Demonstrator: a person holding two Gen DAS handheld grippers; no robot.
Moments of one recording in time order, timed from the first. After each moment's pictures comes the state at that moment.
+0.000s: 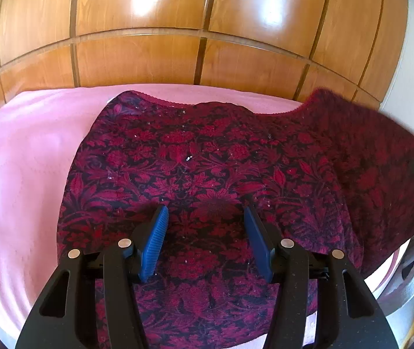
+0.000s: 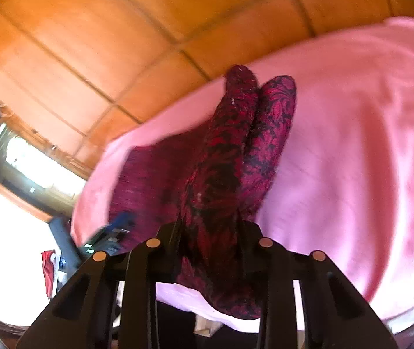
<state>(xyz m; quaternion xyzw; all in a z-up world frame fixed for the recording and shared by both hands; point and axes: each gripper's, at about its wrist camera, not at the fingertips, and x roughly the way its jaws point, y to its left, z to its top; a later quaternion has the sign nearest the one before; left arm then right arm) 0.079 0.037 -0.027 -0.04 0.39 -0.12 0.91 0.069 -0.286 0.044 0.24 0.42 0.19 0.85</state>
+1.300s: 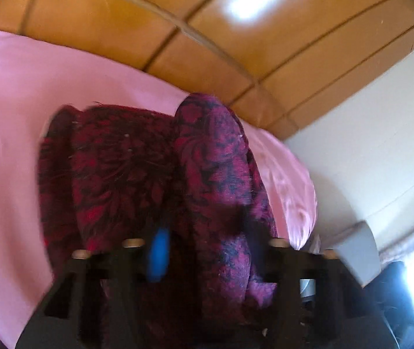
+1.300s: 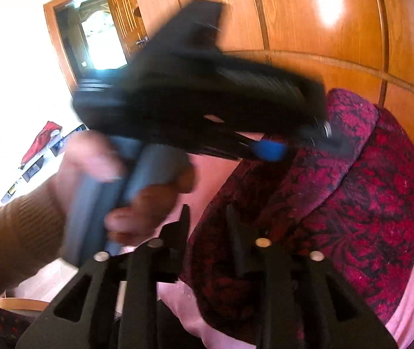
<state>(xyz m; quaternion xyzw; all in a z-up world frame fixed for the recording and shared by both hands) 0.169 0.123 0.005 -0.24 0.46 -0.34 0.78 0.068 -0.008 0.019 -0.05 0.35 0.38 0.86</state>
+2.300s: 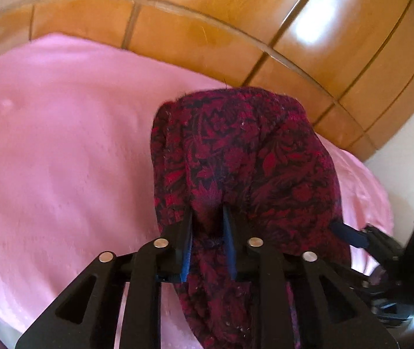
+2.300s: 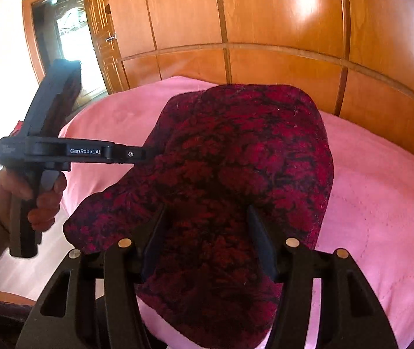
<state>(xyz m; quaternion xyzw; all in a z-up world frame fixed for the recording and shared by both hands) 0.097 0.180 -0.016 -0.17 0.43 -0.11 0.88 0.113 -0.053 -0.024 -0.07 0.38 0.31 0.87</state>
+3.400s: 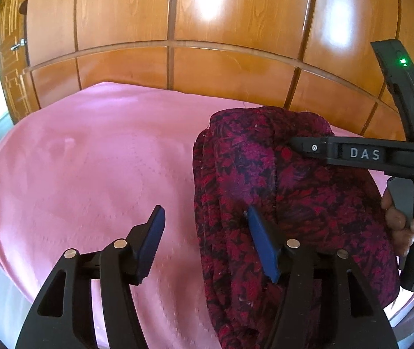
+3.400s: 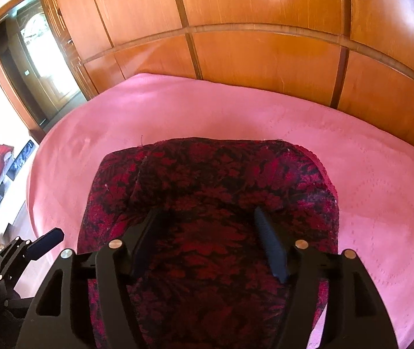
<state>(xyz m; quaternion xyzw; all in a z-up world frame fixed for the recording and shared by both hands) 0.056 0.154 0.002 -0.06 0.38 0.04 0.92 0.227 -0.014 -0.006 -0.04 0.43 0.26 0.86</state>
